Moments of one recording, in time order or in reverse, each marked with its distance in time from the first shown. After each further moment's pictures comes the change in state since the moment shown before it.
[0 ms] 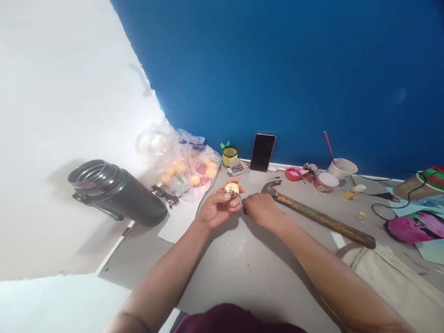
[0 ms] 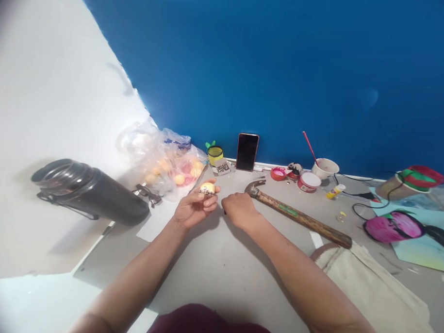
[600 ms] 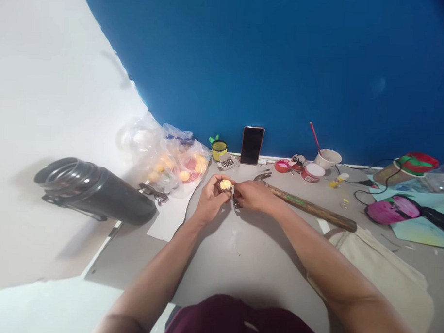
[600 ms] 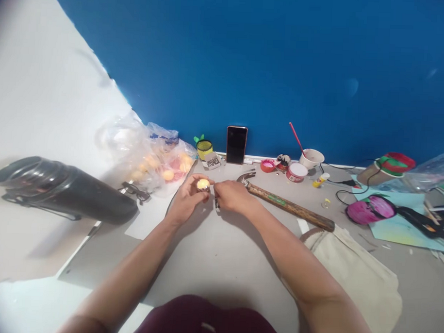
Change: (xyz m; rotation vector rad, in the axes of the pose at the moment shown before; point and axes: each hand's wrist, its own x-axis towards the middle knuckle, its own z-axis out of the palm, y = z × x) left_hand 0.004 -0.014 0.010 0.635 0.209 0.255; right_hand -0.003 0.019 -0.013 0.206 0.078 0.002
